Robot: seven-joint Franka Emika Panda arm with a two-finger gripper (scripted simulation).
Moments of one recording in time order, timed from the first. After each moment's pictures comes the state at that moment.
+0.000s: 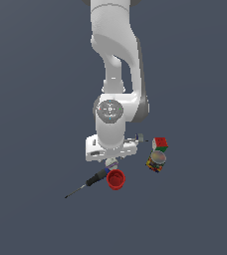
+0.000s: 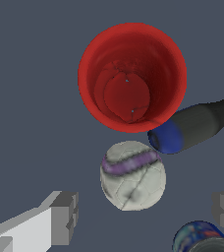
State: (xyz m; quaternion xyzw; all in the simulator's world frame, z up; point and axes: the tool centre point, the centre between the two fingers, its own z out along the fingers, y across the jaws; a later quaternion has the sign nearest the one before) arm 0.061 -0.009 0.089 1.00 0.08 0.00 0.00
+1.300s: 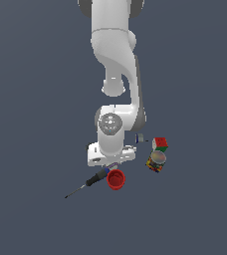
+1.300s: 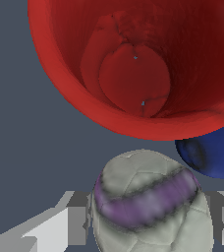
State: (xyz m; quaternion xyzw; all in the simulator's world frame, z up) arm 0.061 -0.009 0.038 1.00 0.08 0.00 0.00
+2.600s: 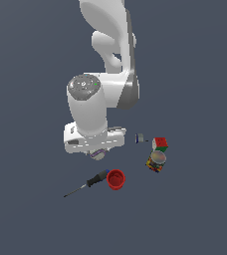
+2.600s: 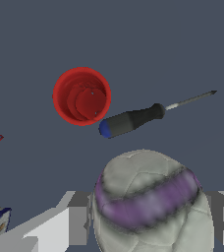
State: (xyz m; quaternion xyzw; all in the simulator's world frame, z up) arm 0.064 -0.061 0.163 1.00 0.08 0.00 0.00
